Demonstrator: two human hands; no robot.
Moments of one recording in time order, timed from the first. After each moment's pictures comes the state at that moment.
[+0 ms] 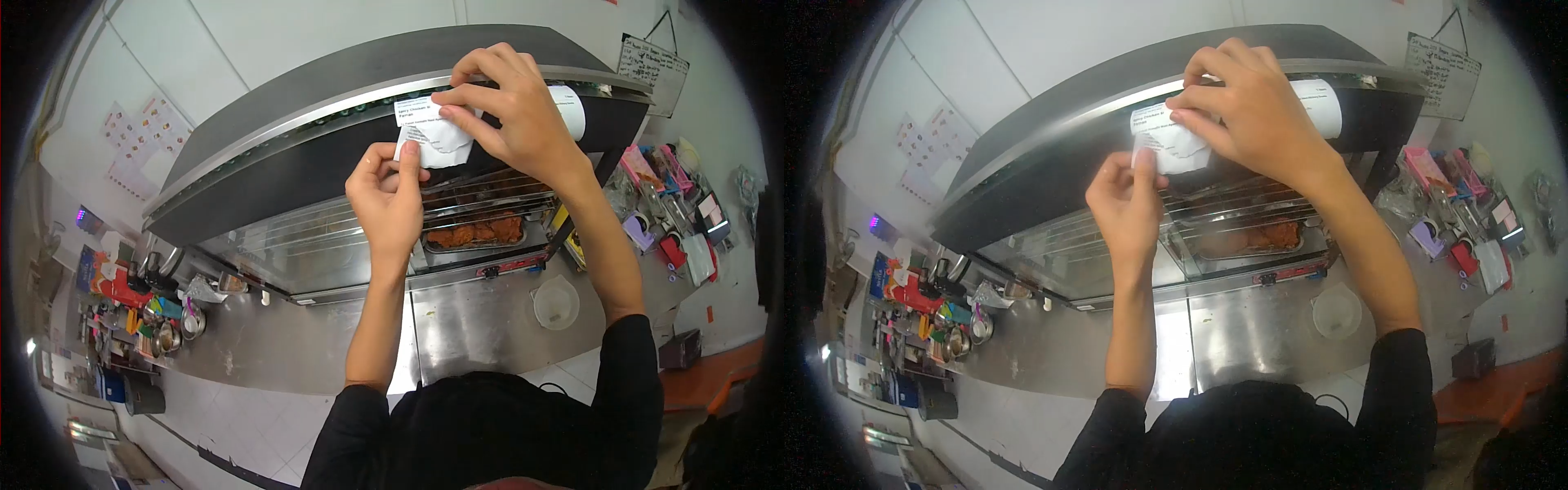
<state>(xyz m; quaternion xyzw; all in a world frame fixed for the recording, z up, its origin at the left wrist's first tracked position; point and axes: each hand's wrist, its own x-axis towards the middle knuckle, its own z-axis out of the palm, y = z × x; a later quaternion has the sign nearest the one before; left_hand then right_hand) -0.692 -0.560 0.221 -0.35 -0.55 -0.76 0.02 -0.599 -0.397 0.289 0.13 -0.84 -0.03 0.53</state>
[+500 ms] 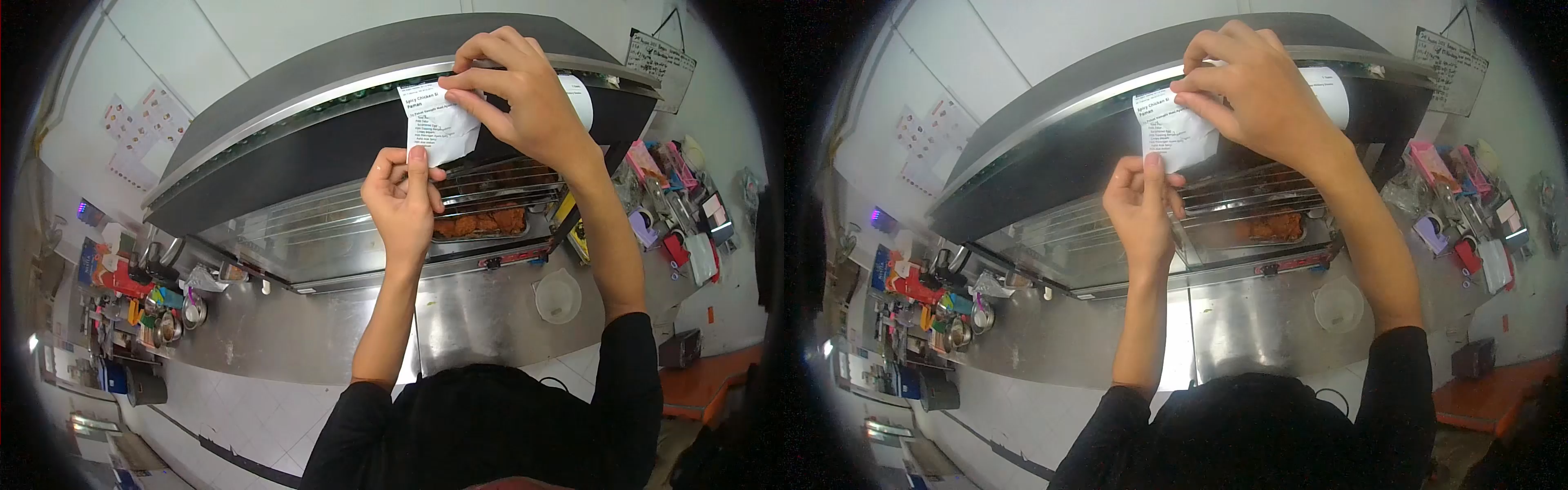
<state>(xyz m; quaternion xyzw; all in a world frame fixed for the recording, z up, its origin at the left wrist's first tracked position) -0.684 -0.556 0.195 -0.34 -0.47 -0.81 -0.05 -0.603 -0.389 0.289 0.15 -0.83 -0.02 0.53</state>
